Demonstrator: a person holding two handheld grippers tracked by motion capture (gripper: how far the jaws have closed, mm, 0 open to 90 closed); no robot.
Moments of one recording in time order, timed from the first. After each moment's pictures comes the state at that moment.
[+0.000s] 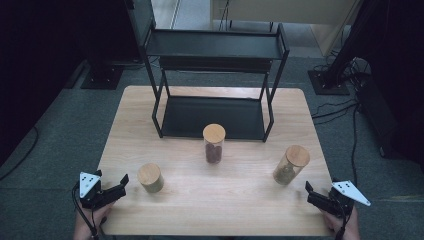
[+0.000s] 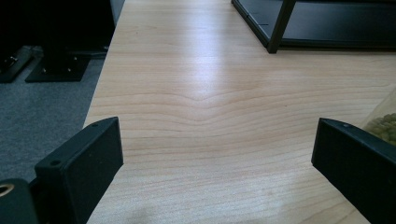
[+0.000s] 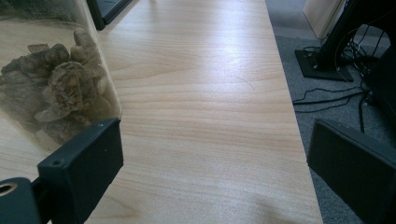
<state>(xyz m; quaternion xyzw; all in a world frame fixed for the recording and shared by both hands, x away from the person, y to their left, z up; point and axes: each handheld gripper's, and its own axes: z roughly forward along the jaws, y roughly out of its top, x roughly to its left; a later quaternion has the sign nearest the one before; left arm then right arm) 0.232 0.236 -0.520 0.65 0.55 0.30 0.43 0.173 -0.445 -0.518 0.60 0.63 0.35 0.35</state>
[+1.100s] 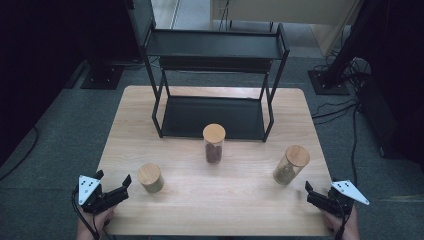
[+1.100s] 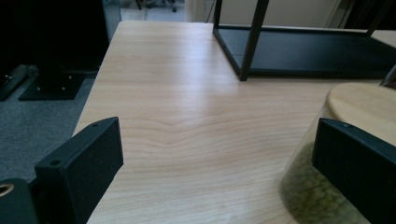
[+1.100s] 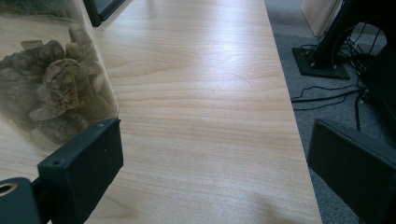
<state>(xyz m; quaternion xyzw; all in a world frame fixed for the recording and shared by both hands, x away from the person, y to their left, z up) 0.214 0.215 -0.496 0.63 0.53 0.31 0.47 0.174 -0.444 -0.518 0.60 0.63 0.35 0.35</state>
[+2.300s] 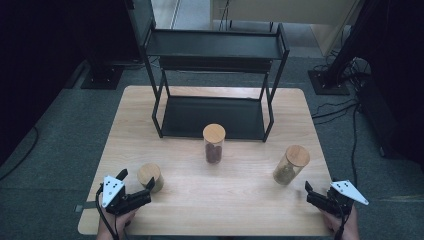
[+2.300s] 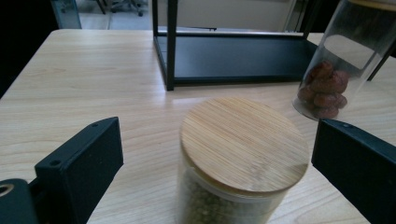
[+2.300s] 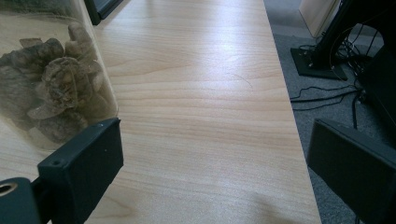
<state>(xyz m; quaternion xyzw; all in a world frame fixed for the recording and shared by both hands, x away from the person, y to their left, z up) 0.206 0.152 -0.489 0.66 0.49 0.28 0.50 0.174 -0.442 -0.518 0.60 0.63 0.34 0.35</state>
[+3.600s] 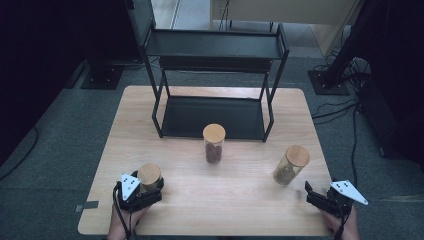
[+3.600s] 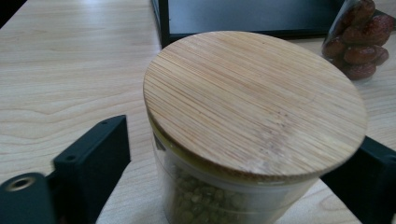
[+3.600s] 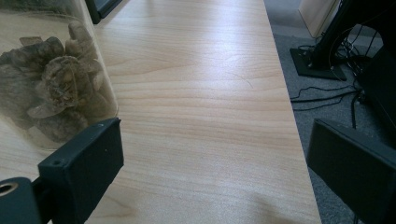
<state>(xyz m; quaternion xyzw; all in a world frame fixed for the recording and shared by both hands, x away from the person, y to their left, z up) 0.221 0.134 -0.517 0.69 0.50 0.28 0.44 0.174 -0.442 -0.518 0.60 0.63 0.34 0.35</state>
